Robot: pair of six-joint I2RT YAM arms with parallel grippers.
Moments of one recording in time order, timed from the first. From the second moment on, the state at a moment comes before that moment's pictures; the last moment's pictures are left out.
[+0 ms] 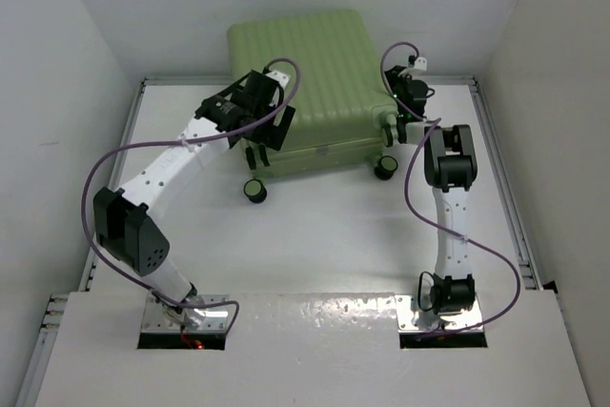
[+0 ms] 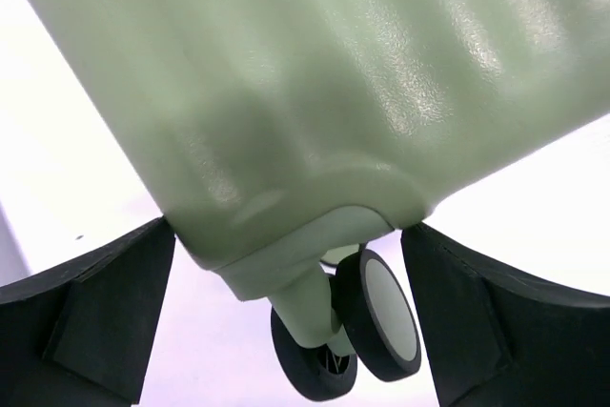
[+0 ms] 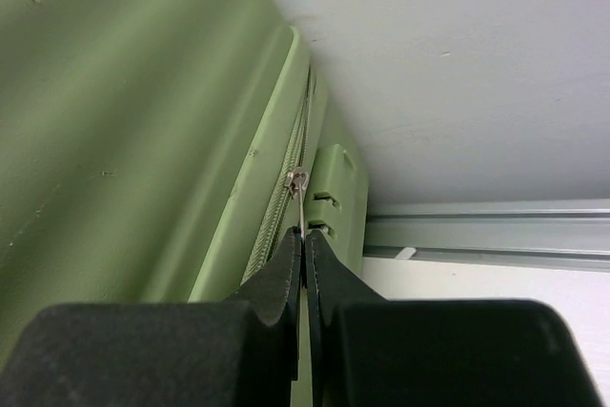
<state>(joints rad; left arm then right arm) -0.53 1.62 1.63 -0.82 -0.30 -0.03 0.04 2.56 1.69 0.99 -0.29 0.52</state>
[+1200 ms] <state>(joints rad) -0.44 1.62 1.82 -0.78 0.12 -0.19 0.18 2.48 1.59 0.97 -0.20 0.52</state>
